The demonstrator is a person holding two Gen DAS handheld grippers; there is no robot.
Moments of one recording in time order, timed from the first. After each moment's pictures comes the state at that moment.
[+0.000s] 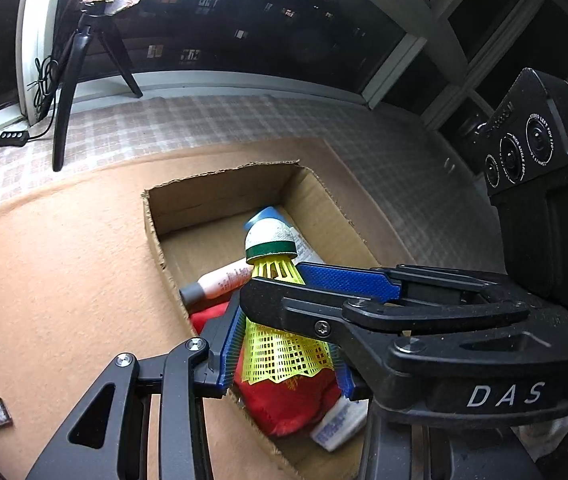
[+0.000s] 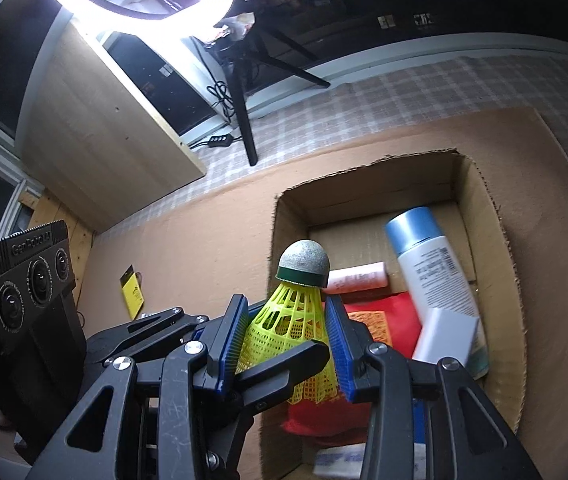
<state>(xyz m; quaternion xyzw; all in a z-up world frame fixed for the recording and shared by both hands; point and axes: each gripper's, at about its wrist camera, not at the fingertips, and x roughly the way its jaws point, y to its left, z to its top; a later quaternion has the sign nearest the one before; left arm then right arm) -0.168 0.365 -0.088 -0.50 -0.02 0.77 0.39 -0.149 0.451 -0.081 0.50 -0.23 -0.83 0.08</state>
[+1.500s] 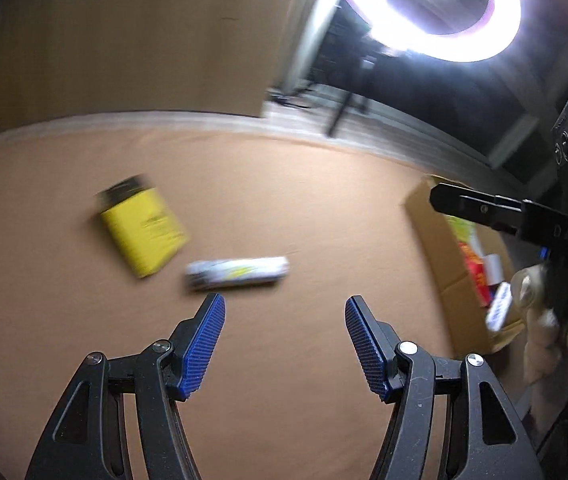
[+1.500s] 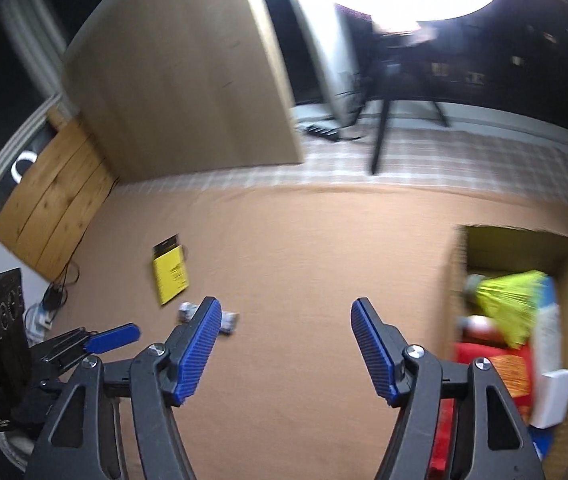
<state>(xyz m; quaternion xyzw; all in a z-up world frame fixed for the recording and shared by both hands) -0.107 0.069 -0.101 -0.49 -0.07 0.86 0.16 -0.168 0.264 -0.063 0.48 -0.09 -0.86 0.16</state>
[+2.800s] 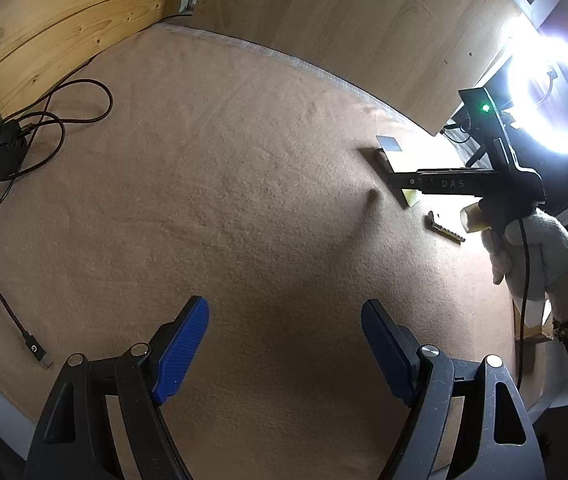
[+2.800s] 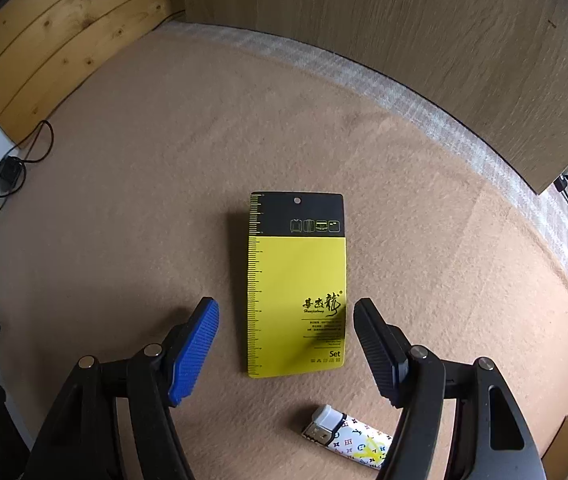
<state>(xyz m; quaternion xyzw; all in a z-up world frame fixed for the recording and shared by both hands) -0.005 -0.173 -0.143 -0.51 -0.18 0.84 0.03 -0.253 0.026 -0.166 0.57 0.15 -0.77 0.24</state>
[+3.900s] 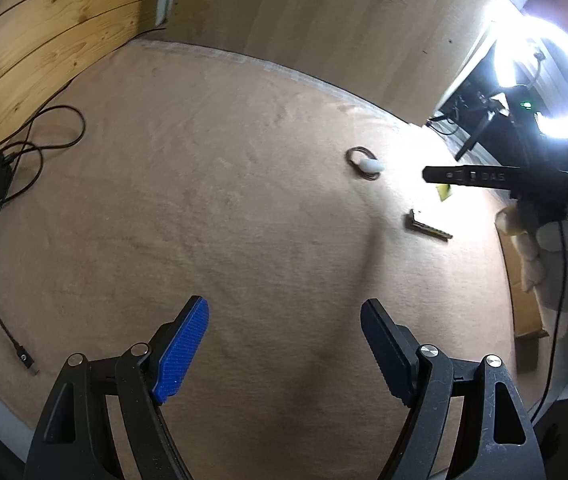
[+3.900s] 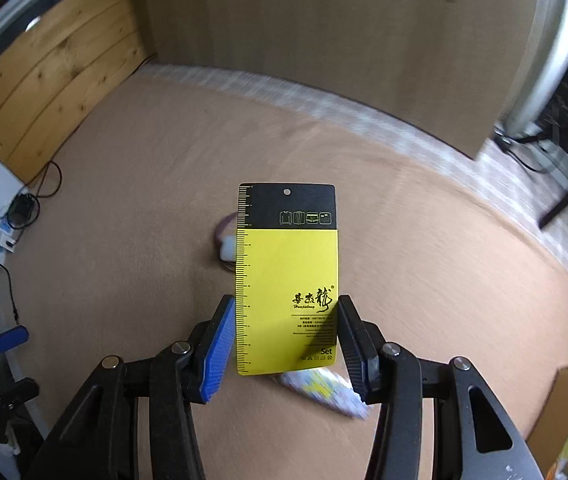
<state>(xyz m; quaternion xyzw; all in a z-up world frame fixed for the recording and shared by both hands) -0.023 -0.140 -0.133 -0.51 -0.15 0.85 0.05 -0.237 0.106 -0.114 0.56 0.08 -0.80 0.22</state>
